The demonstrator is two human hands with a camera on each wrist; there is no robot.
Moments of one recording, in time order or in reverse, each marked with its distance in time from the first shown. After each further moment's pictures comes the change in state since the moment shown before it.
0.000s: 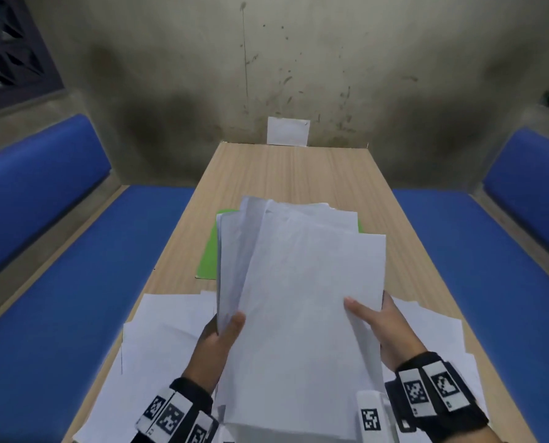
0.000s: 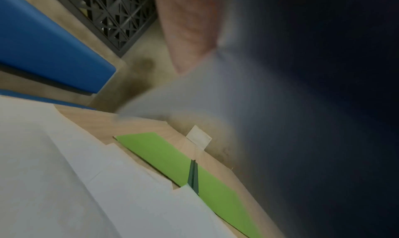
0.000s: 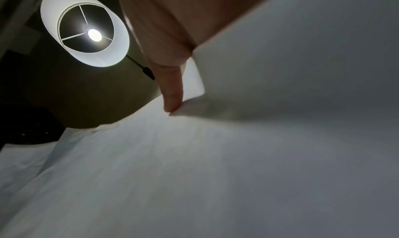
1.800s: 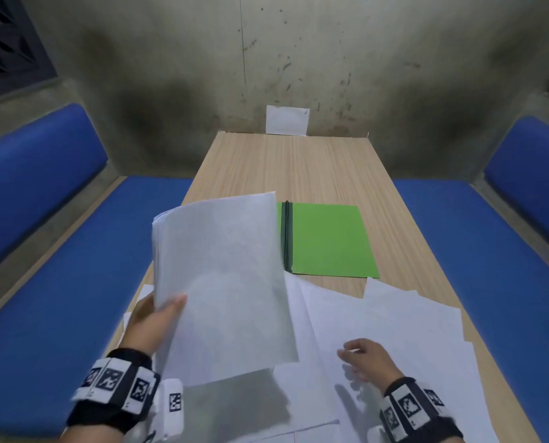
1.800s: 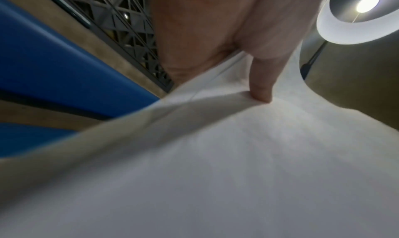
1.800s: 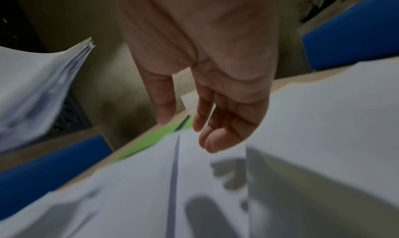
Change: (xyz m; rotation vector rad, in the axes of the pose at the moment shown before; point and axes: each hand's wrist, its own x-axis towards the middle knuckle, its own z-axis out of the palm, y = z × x) left_hand 0.026 0.005 -0.073 0.067 0.329 0.061; right_hand 0.009 0.096 -0.032 -0.624 0.077 0.363
